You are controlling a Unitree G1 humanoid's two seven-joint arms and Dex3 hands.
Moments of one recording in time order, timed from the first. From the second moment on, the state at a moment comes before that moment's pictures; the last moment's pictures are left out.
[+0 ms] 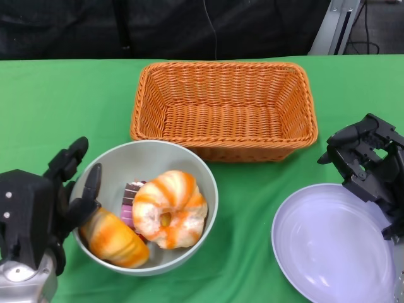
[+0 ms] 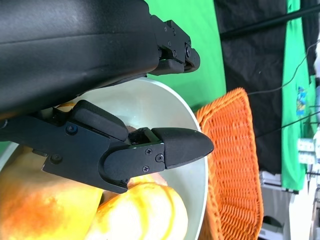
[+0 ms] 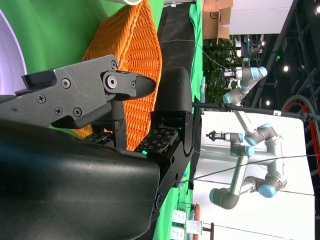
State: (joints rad) left arm -0.16 0.10 0.11 0.22 -0.12 0.10 -0.11; right arm -0.33 -0.02 -0.21 0.63 0.26 -0.56 0.43
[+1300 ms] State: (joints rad) left arm -0.13 0.01 0.01 0.13 -0.13 0.19 -0.13; right arm -0.33 -0.02 -0.21 0.63 0.26 -0.58 0.43
